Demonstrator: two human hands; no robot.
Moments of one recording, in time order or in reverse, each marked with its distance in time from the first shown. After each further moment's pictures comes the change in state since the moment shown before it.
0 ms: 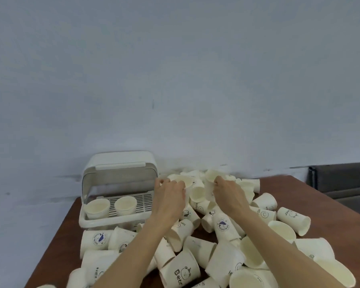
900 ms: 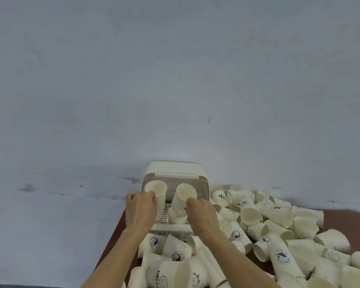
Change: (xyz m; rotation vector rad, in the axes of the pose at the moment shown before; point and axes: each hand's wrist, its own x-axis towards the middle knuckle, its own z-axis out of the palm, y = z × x) left_hand -0.055 -0.196 -0.033 0.152 0.127 -0.440; right_hand -0.008 -0.211 0.065 0.020 -0.059 -0.338
